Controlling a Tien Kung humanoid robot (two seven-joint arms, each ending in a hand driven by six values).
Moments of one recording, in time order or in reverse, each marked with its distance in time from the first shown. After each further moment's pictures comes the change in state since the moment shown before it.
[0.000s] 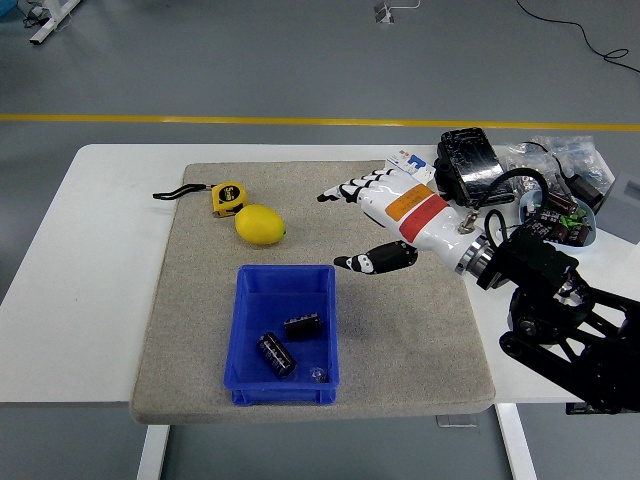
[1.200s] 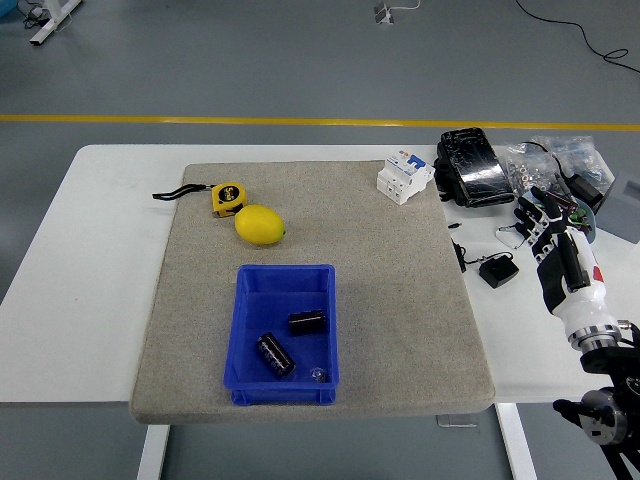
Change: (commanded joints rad) left arm -0.019 -0.018 0.041 0.000 -0.047 0.003 -0.016; right arm -0.627 0.201 0.736 0.056 0.988 0.196 0.183
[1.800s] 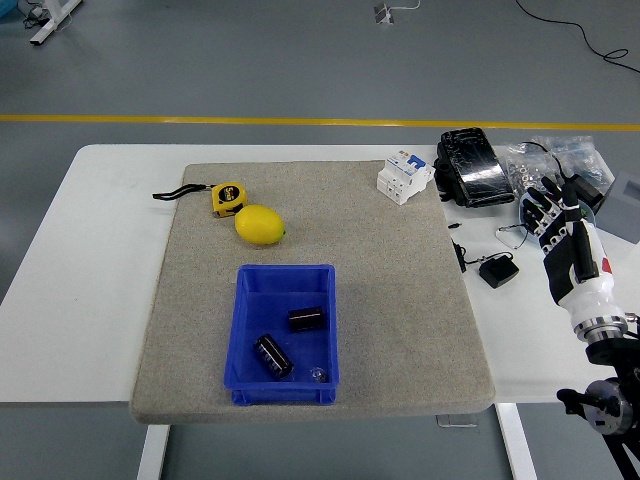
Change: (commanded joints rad) left arm -0.006 -0.006 0.010 0.004 -0.024 0.008 -0.009; right arm 0.019 0.003 0.012 0.002 0.026 -0.005 0.001
